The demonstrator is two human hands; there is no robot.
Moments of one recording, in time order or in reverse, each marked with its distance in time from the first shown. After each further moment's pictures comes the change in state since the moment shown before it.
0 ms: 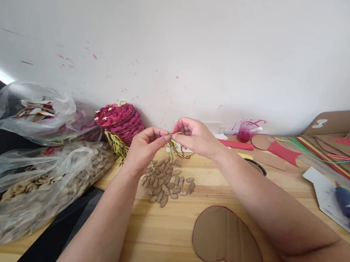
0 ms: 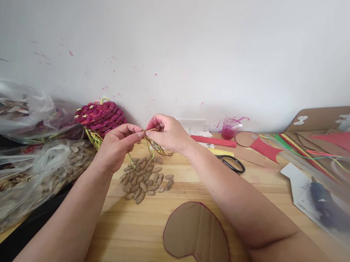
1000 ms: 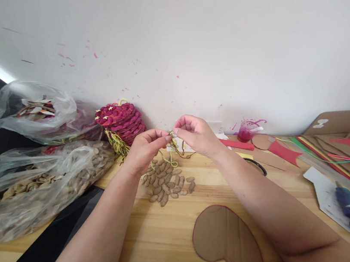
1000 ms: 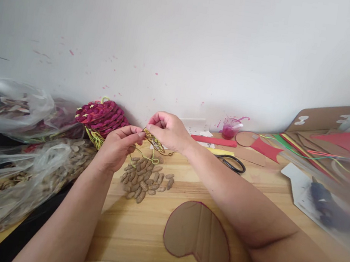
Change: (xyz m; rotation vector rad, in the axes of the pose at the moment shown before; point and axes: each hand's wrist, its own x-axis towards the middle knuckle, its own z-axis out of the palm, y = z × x) left_hand -0.001 0.003 0.000 0.035 -0.030 -0.122; right_hand 0.001 0.002 0.003 0.031 0.097 -0.021
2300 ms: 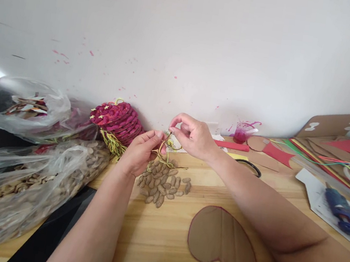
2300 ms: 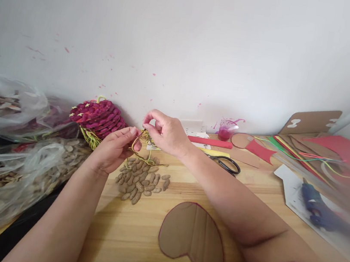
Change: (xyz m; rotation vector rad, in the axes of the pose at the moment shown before) left_hand -0.002 -0.001 -0.005 -0.118 -0.170 -0.120; right_hand -0.004 0.005 -0.004 -0.374 0.053 -0.313
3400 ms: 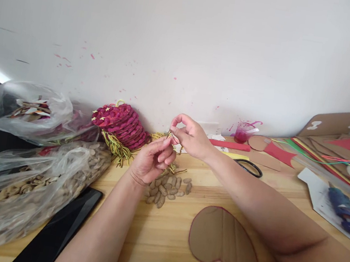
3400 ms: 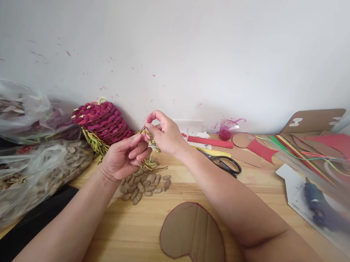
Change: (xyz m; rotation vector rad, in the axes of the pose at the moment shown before) left_hand -0.003 -0.010 0.019 -0.405 -0.230 -0.110; right_hand 0.003 0.004 0.011 0.524 -0.096 0.266
